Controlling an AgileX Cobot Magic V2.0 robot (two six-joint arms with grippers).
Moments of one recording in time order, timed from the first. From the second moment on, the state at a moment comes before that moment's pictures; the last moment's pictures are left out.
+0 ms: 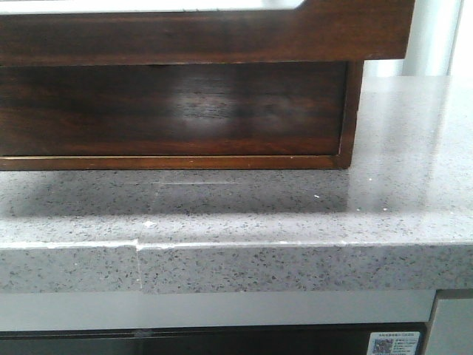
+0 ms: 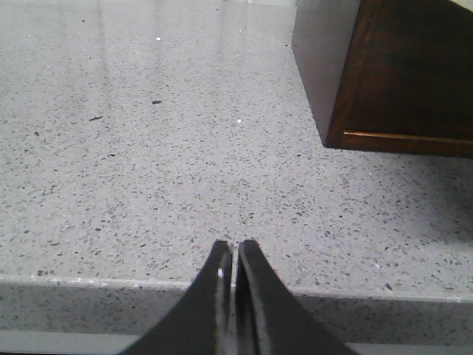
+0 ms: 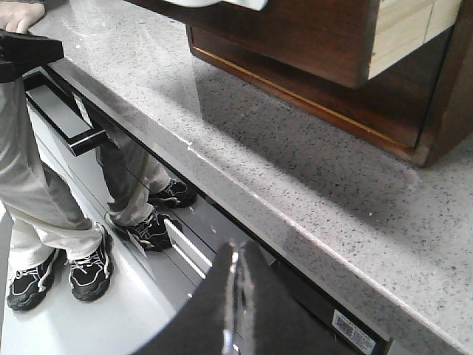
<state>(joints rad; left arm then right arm) -0.03 0.00 0.00 -0.02 0.33 -0.04 0.78 0.22 -0.31 0.06 0.45 -0.03</state>
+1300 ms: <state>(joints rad) -0.03 0.00 0.00 -0.03 0.33 -0.04 0.24 0.20 -0.03 -0.07 -0.66 0.05</state>
